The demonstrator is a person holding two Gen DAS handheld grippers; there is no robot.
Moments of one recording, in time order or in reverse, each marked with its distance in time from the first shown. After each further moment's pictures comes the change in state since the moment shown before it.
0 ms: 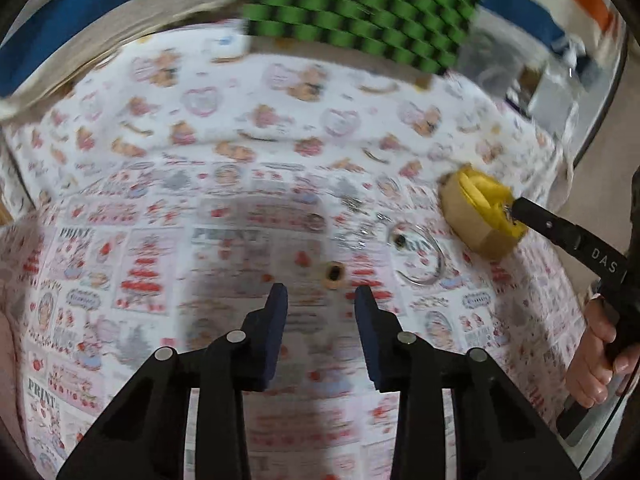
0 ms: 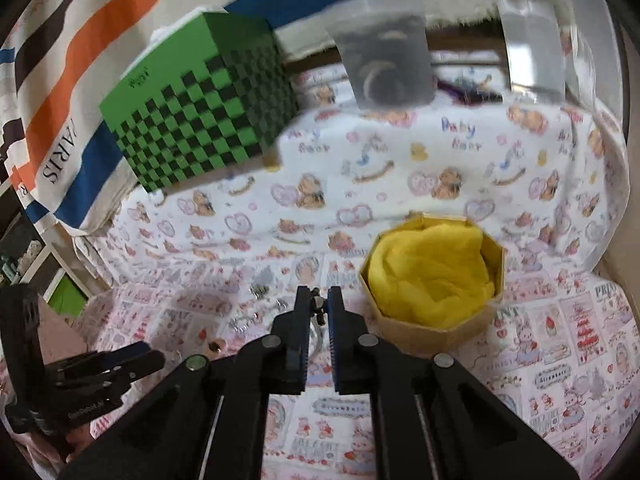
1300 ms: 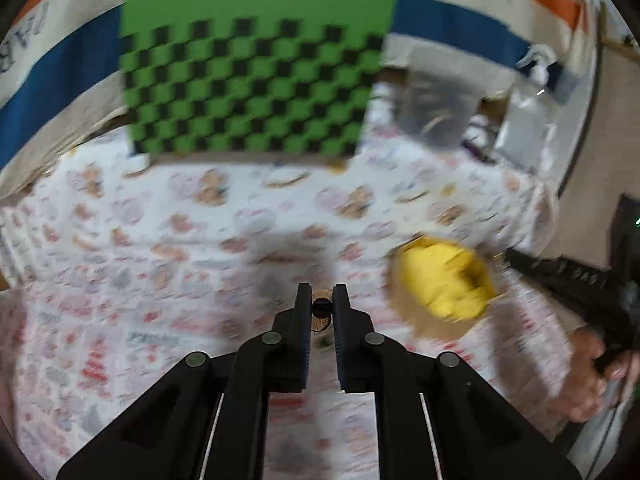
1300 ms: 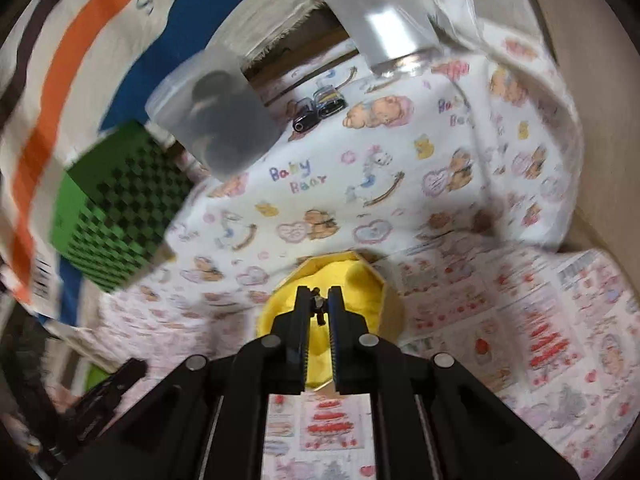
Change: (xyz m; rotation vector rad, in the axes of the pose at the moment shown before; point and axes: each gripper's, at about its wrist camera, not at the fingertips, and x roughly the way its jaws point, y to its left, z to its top) left arm -0.007 -0.070 0.054 0.058 -0.214 -0.047; right arm -0.006 -0.118 0.021 0.345 -0.059 0.082
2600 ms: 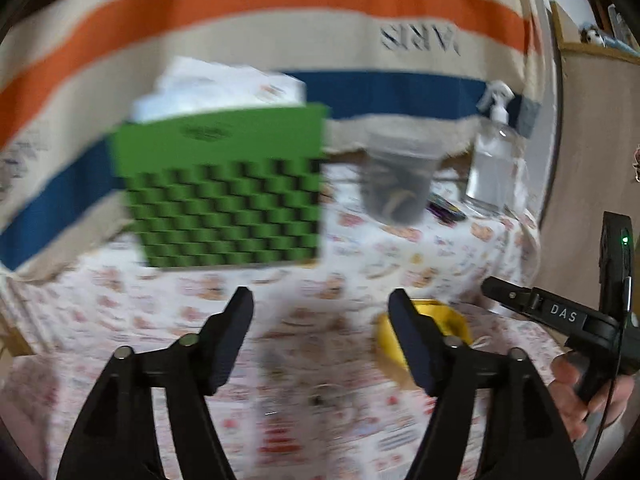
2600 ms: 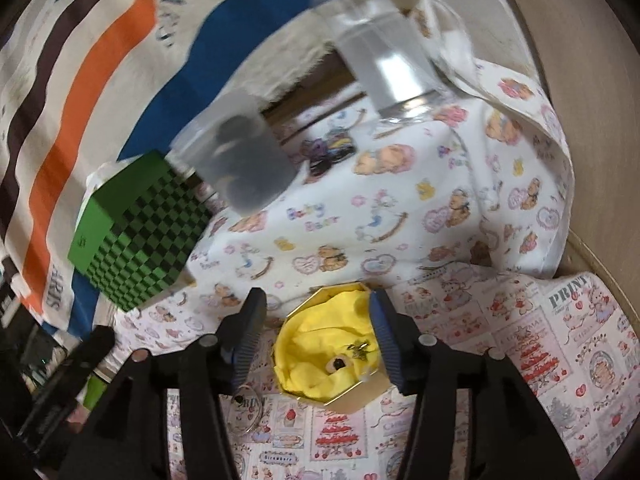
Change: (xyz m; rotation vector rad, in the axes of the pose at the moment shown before) left arm -0.043 -0.027 0.016 0.133 -0.236 0.106; right arm -0.012 0.007 0.006 -0.052 -0.106 -0.009
